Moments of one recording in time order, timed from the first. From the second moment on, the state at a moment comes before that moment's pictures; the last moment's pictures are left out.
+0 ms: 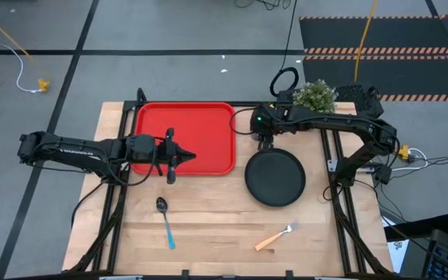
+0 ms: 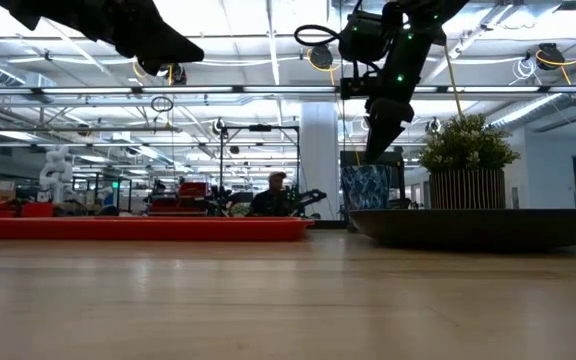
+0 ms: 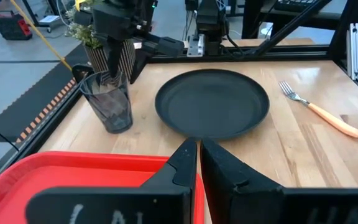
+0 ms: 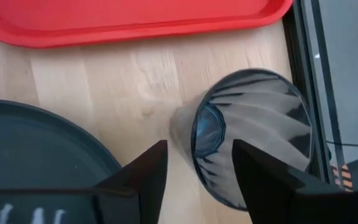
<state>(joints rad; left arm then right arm) 0.00 0.91 0.60 0.00 -0.10 0.05 -0.38 1.56 1.17 -0.74 0.18 -0.26</state>
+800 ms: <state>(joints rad) 0.00 0.91 0.60 0.00 -0.10 0.06 -0.37 1.64 1.17 -0.67 0.24 -0.32</state>
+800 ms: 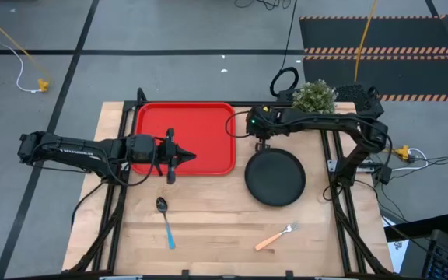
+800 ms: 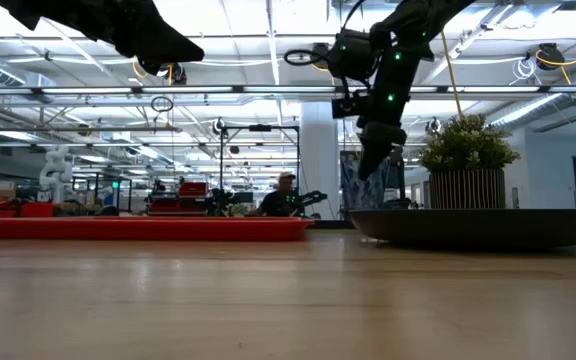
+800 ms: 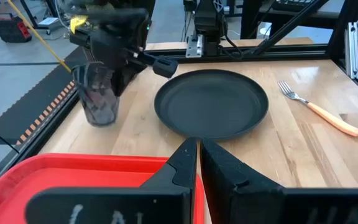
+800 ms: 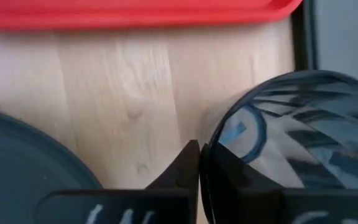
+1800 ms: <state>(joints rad) 0.00 0.91 0.60 0.00 -0.10 0.06 -0.31 1.70 1.69 -0.71 0.26 -0.39</state>
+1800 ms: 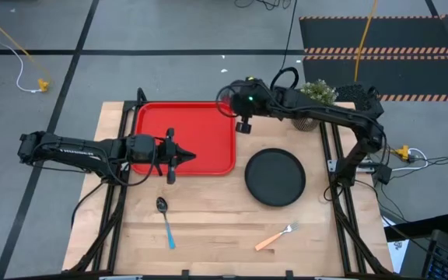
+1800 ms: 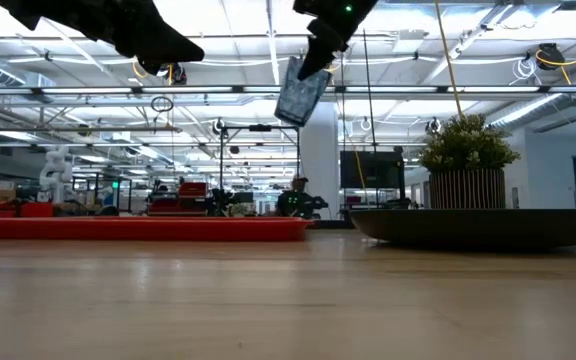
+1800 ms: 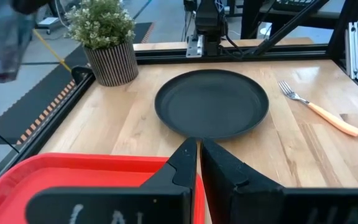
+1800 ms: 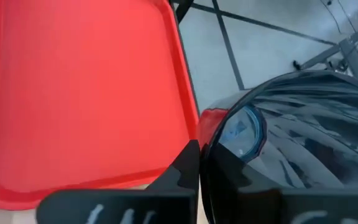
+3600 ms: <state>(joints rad) 0.00 0.91 0.60 -0.02 -0.10 0.08 -0.50 2.21 2.05 -0.92 -0.11 -0.43</state>
